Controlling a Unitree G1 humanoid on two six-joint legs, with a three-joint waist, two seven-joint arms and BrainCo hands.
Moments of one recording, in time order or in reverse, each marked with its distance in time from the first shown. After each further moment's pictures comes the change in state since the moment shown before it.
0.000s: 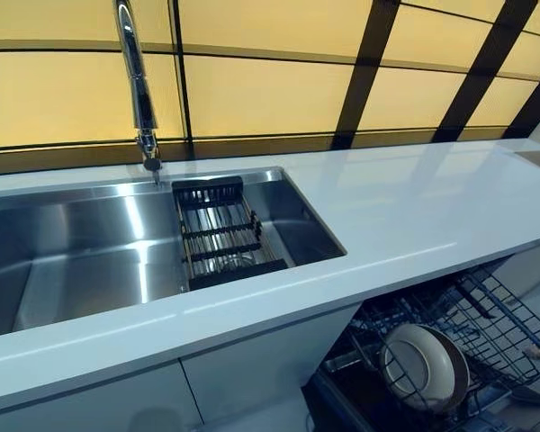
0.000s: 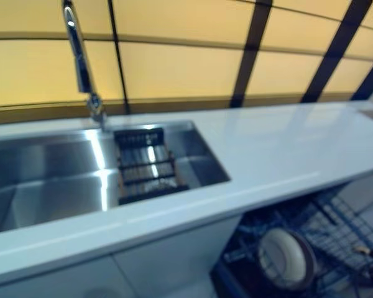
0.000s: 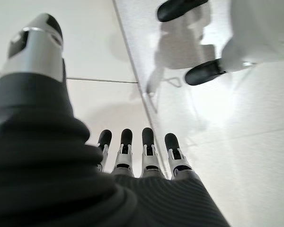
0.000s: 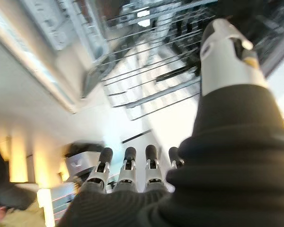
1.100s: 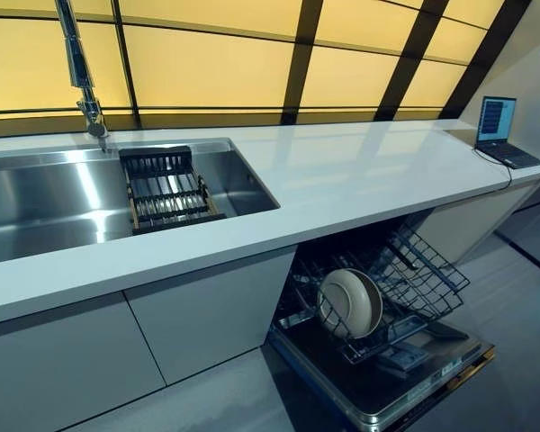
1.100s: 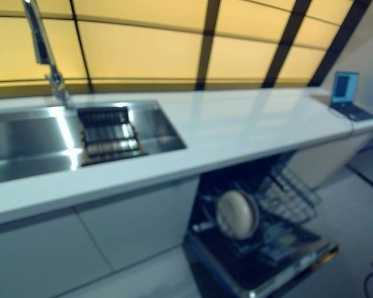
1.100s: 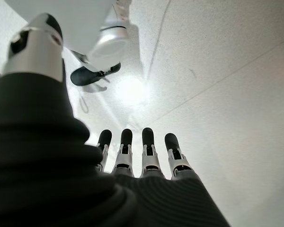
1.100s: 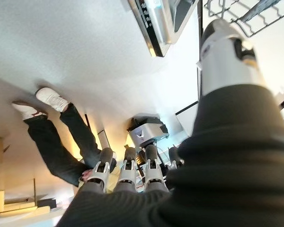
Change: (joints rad) left arm -0.089 0.099 -0.035 0.154 0.087 0.269 -0.048; right arm -0.193 -0.041 0.024 0.437 0.012 -0.093 0.055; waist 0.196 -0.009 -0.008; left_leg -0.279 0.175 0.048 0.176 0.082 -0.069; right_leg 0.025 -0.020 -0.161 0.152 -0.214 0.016
